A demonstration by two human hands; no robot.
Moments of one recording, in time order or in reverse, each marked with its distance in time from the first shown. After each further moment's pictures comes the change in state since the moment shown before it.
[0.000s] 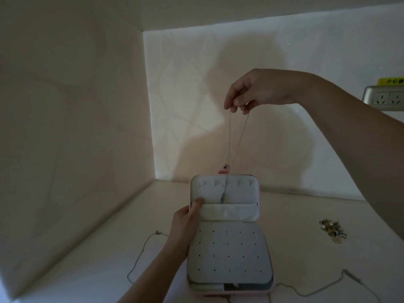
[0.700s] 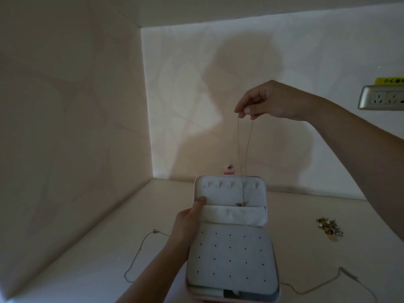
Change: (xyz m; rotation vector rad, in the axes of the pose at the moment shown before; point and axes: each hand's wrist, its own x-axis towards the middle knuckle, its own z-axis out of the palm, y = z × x) left_hand -0.009 0.007 0.005 0.005 -0.026 -0.097; right_hand -0.012 0.047 0.010 0.024 0.172 -0.065
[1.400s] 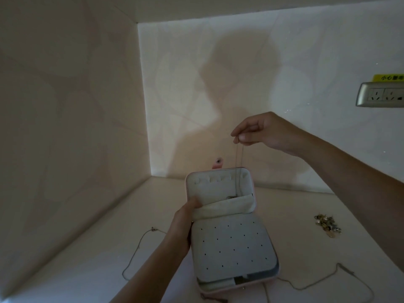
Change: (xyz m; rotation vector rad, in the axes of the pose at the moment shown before) left_hand 0.003 -0.003 -0.002 -0.287 -0.121 -0.130; right_hand -0.033 0.024 0.053 0.231 0.050 0.065
